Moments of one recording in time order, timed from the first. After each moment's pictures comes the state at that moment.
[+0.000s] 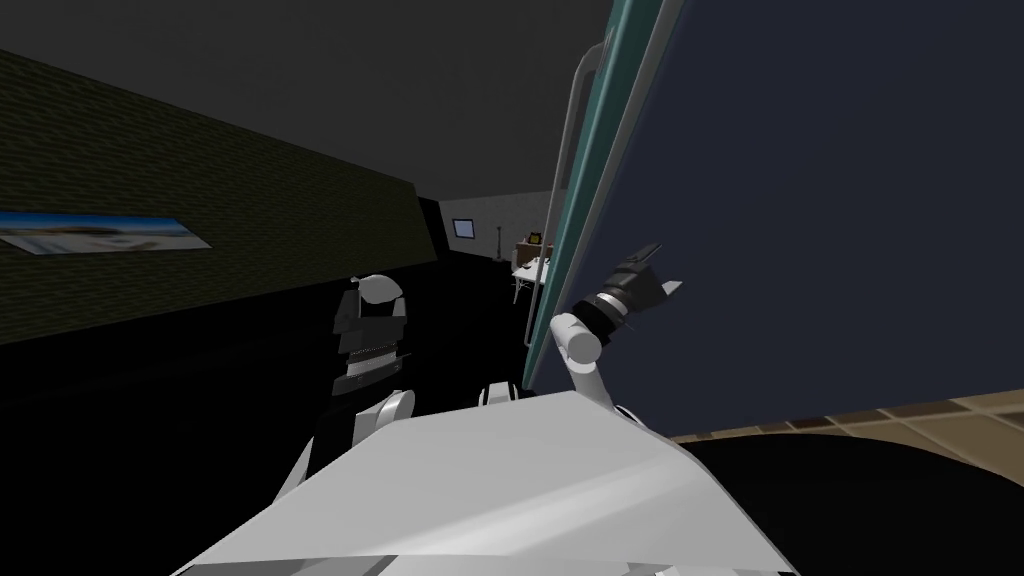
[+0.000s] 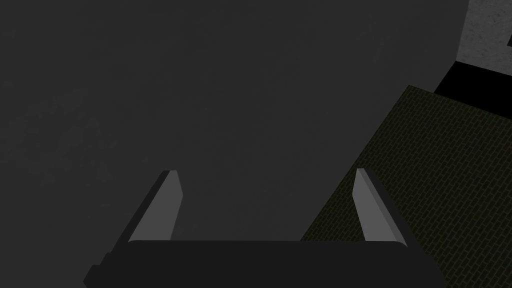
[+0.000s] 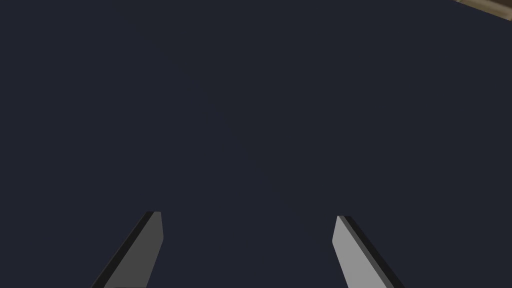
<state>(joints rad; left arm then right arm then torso) 0.50 -0.02 0.05 -2.32 0.04 -0.49 0.15 -0.12 -0.21 0.23 -2.44 -1.25 -1.25 -0.15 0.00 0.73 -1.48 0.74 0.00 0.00</state>
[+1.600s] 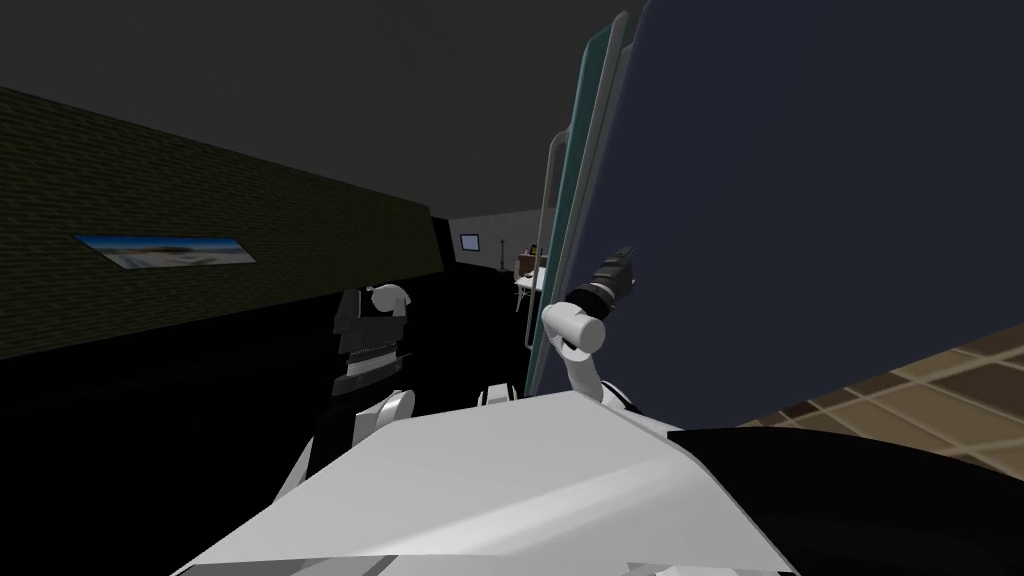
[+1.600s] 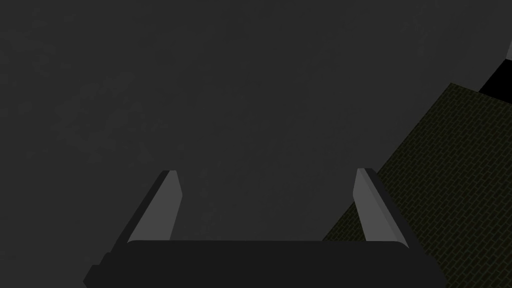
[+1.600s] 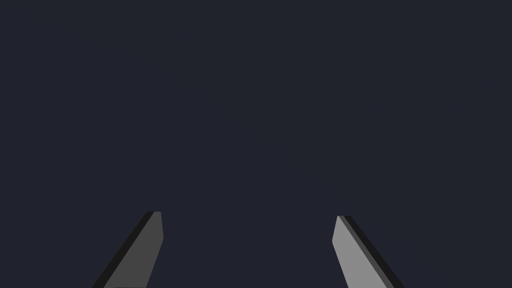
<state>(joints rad) 0.50 -0.02 0.05 -2.32 0.04 -0.49 0.15 -0.30 -0.21 0.26 -2.45 -1.58 -1.40 -0.16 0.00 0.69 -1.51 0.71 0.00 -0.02</state>
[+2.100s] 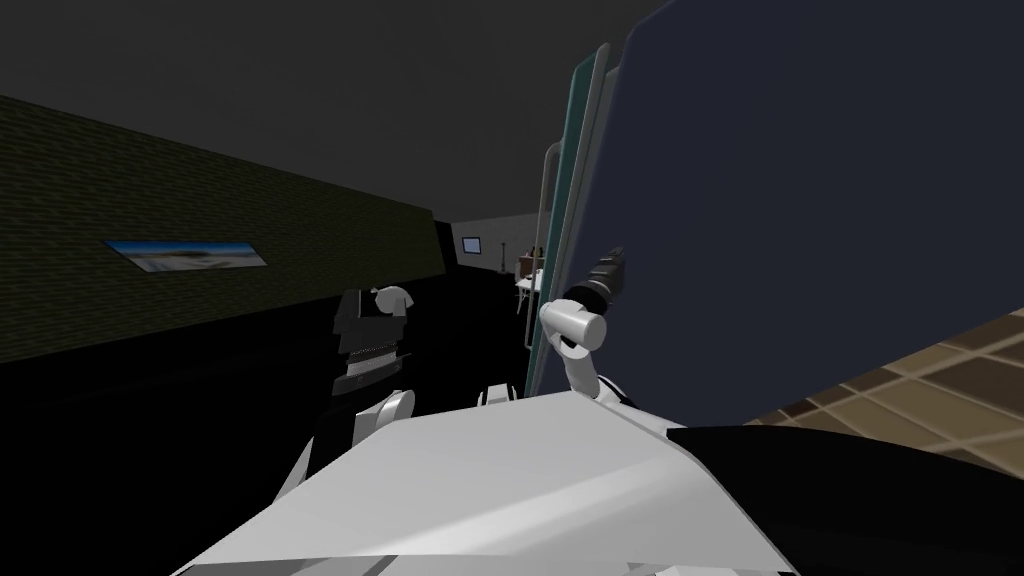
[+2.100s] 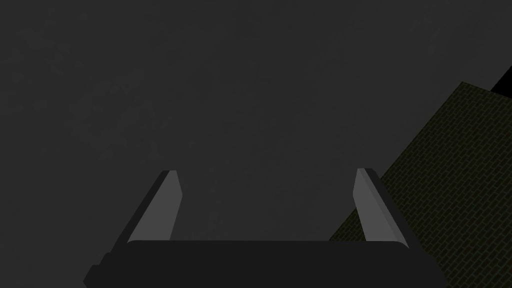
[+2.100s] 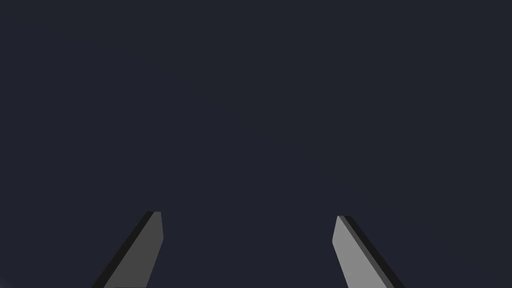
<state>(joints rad) 0.50 -0.02 0.05 -2.32 0.04 -0.49 0.15 -0.34 -0.20 0.27 -2.46 -1.67 -1.44 -0.15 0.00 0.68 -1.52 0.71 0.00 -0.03</state>
